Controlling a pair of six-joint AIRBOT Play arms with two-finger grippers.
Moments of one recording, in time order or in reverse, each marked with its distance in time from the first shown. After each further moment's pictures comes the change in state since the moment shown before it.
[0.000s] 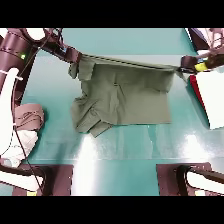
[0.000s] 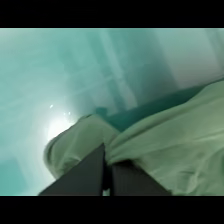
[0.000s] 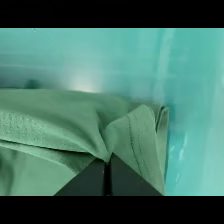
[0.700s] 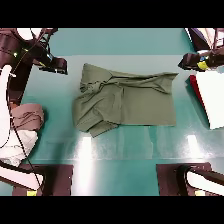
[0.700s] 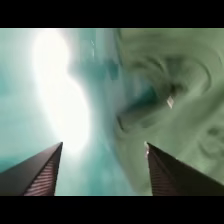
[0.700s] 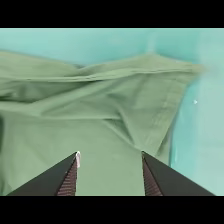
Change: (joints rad) left arm 0.127 -0.021 -0.027 -0.035 -0.278 -0.060; right arm -0.020 0.067 -0.024 -0.006 -0.052 0.001
